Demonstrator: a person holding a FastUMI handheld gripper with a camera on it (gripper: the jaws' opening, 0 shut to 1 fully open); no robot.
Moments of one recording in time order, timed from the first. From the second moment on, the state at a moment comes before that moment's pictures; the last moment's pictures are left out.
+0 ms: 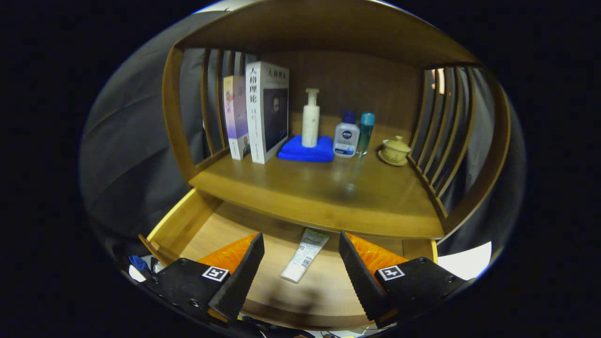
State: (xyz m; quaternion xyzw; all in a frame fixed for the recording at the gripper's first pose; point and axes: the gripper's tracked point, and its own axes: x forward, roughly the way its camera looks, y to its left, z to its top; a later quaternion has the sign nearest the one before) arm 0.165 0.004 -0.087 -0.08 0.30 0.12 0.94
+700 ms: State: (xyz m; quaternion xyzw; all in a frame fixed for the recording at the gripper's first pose) arm 0.189 0.009 -0.191 -0.08 0.48 0.11 0.86
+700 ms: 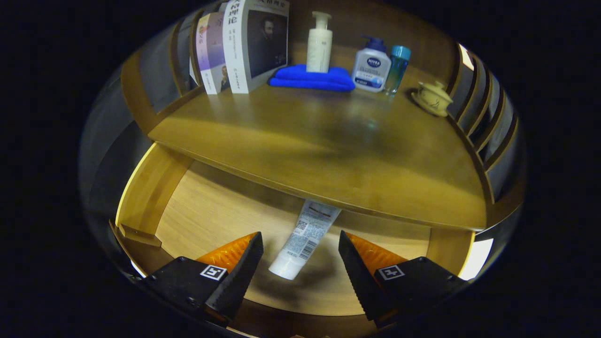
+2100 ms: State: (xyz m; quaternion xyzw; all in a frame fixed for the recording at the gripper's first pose) arm 0.174 0.017 -0.198 -0.06 0.55 0.15 0.82
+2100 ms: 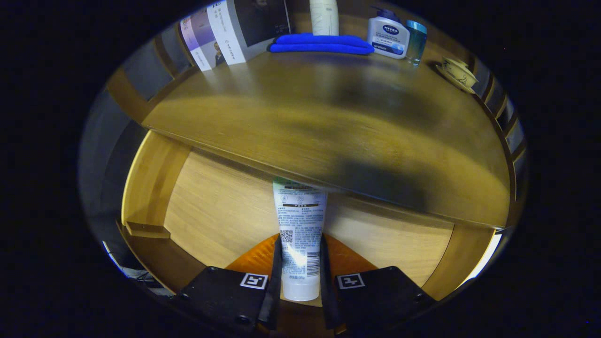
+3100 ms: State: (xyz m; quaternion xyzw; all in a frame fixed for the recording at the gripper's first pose) arm 0.138 0.008 -0.085 0.04 0.45 0.21 0.87
